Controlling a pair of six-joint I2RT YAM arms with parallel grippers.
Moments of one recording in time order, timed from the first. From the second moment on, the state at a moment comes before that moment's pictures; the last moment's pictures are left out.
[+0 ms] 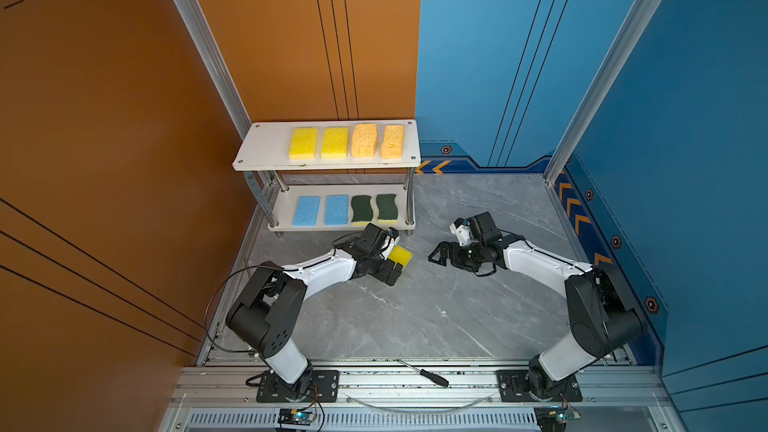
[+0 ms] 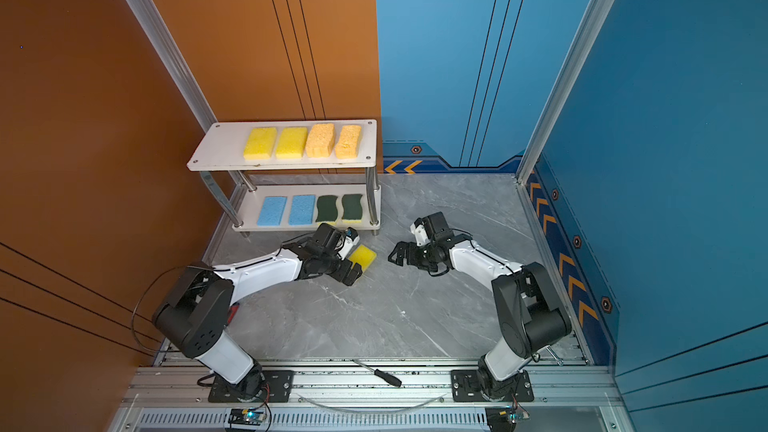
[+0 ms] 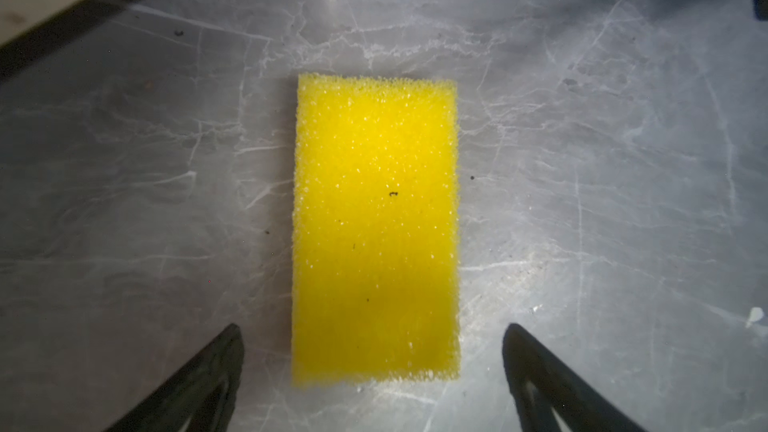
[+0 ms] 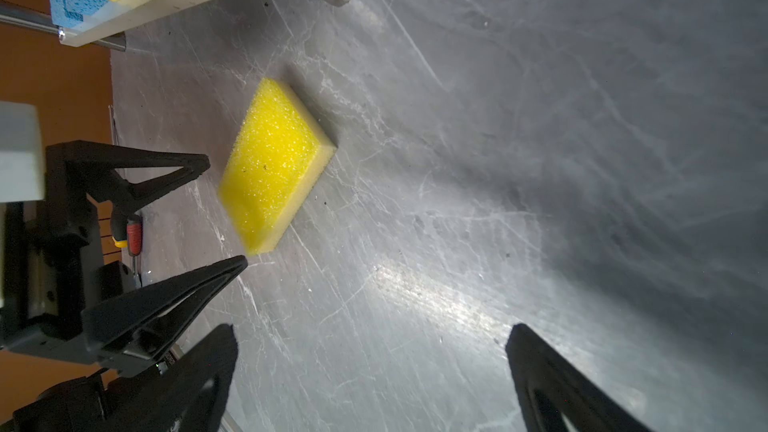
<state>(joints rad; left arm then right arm) -0.57 1.65 0.93 -0.31 0.09 -0.02 0.39 1.61 0.95 -0.36 -0.46 0.47</state>
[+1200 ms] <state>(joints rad) -0.62 1.70 0.70 0.20 0.00 -0.07 0.37 1.63 0.93 -0.32 -0.48 0.48</state>
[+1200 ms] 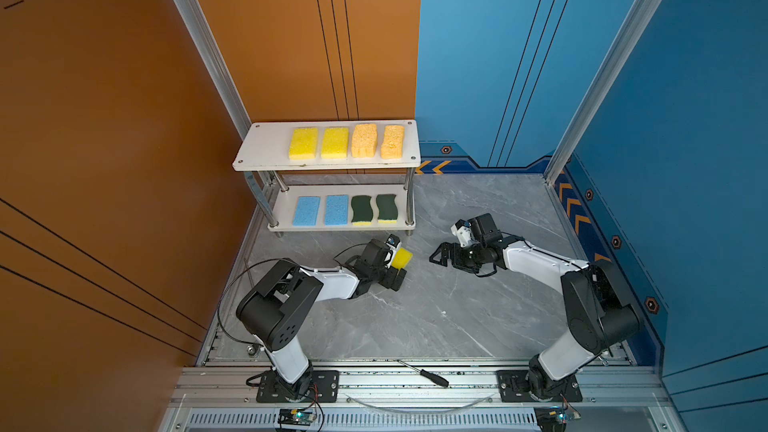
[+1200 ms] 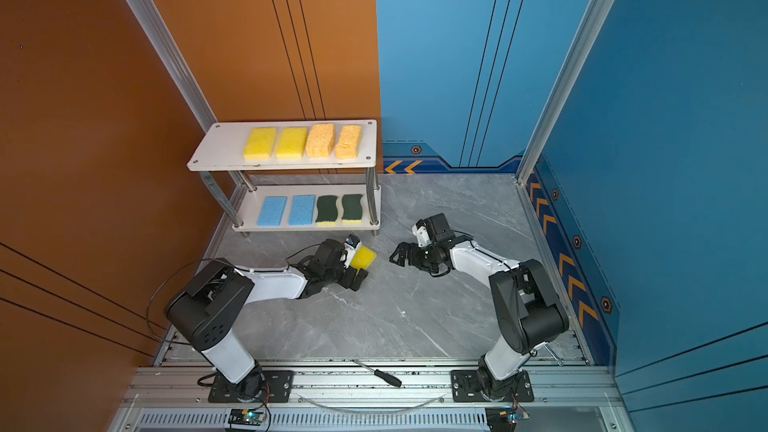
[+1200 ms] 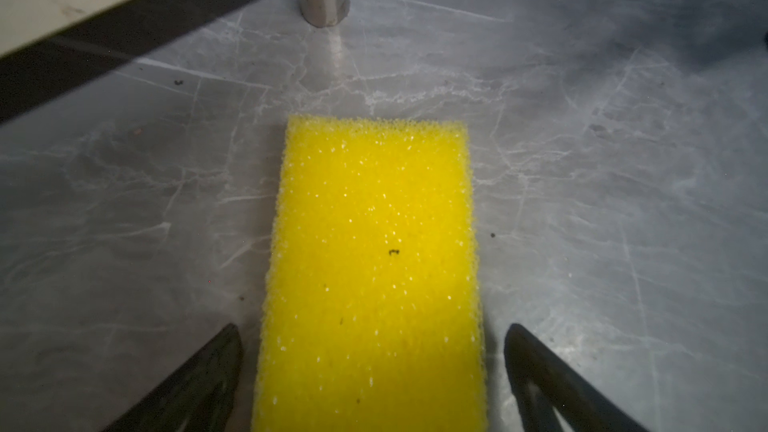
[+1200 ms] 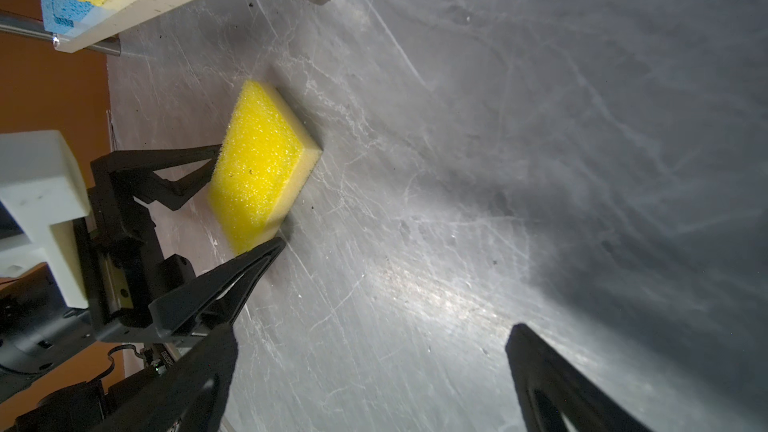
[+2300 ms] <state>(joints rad) -0.66 1.66 0.56 0.39 -0.08 -0.13 0.37 1.67 0.93 -0.31 -0.48 0.49</state>
